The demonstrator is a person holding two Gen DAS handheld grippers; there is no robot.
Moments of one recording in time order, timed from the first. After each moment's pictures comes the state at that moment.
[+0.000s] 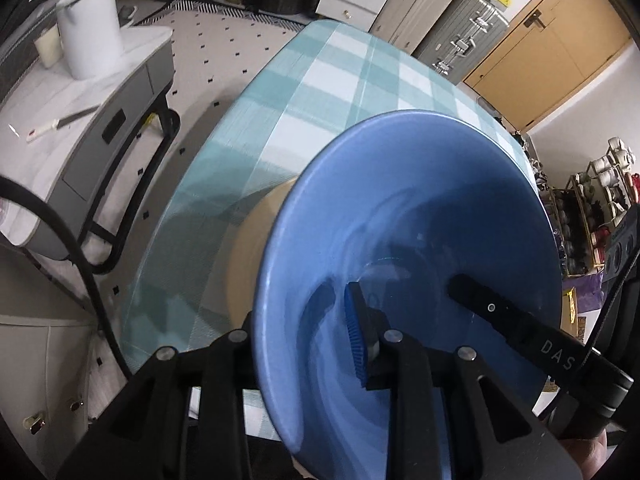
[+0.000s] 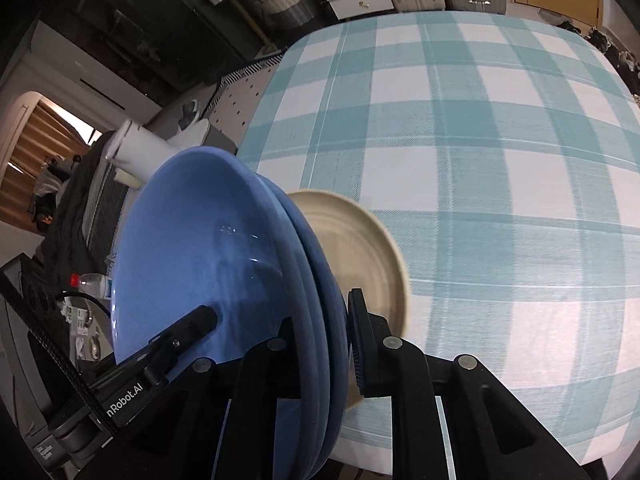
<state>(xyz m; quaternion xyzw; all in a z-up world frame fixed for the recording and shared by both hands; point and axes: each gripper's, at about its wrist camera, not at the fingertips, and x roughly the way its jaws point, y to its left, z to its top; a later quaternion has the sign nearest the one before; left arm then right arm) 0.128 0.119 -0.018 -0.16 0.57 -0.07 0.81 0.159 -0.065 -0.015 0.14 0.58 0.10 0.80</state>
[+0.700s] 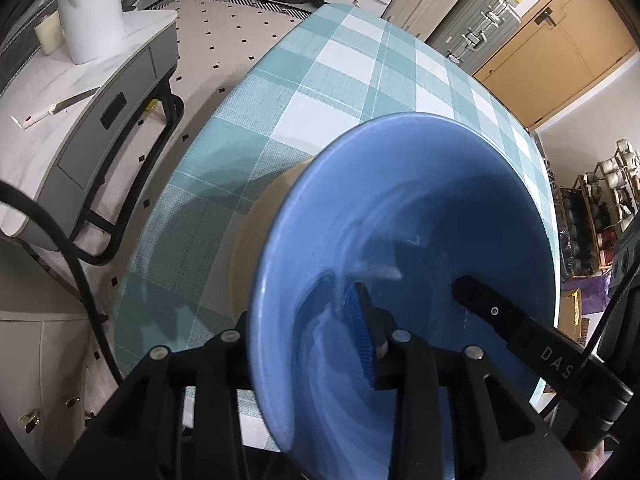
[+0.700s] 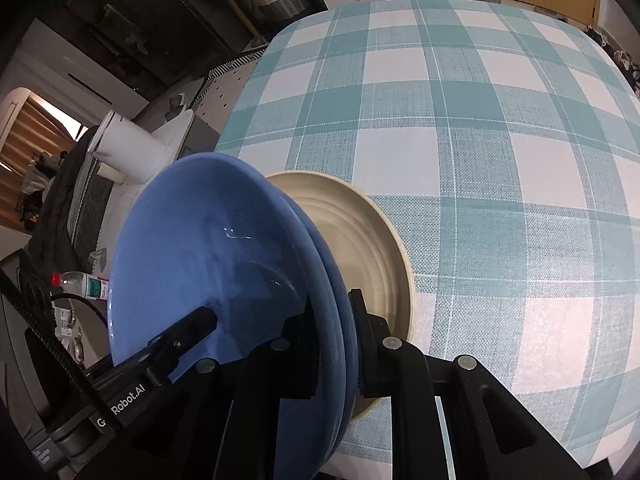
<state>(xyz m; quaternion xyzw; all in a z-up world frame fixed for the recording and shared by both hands) 0.135 0.120 -0.043 -0.17 0.58 -0.06 0.80 0.164 -0.065 -0.041 0.13 0.58 0.08 0.80</state>
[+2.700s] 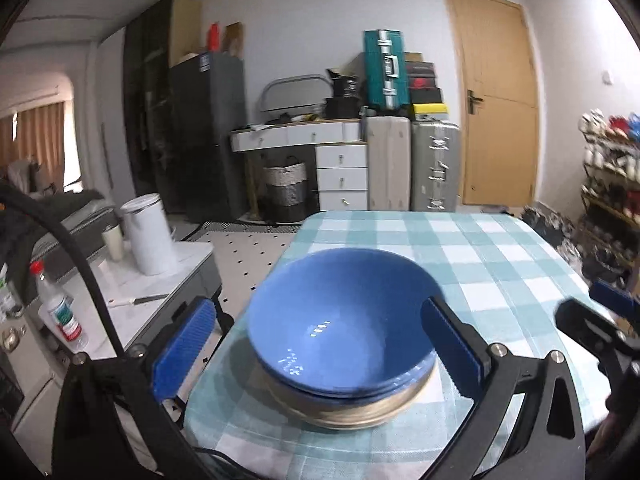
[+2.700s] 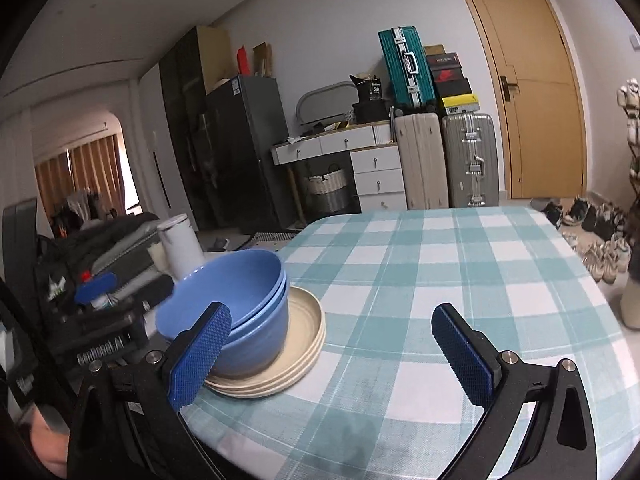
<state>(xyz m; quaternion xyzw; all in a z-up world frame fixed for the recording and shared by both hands) -0.023 0.057 0.028 0.03 0.19 0.00 0.98 -0.048 -0.161 0.026 0.07 0.20 0.11 0.97</state>
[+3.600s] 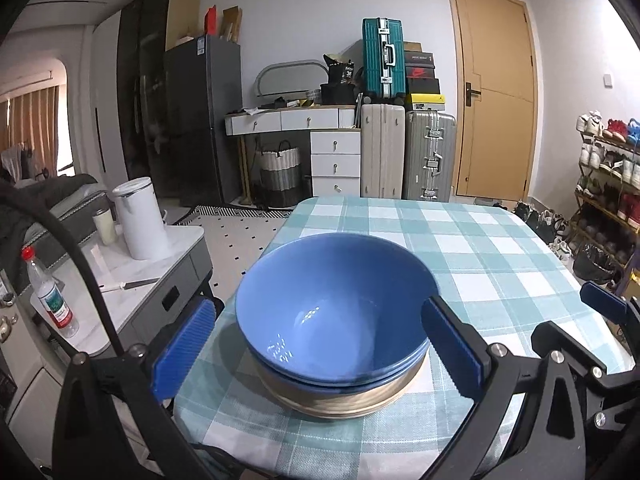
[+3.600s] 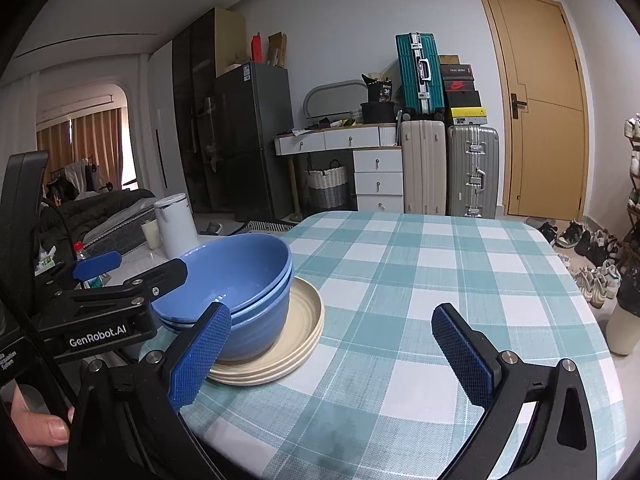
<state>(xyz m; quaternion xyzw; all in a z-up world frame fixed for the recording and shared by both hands) -0.021 0.059 0.029 0.00 0.22 -0.01 0.97 -0.050 -0.139 0.019 0.01 0.20 0.11 0.97</state>
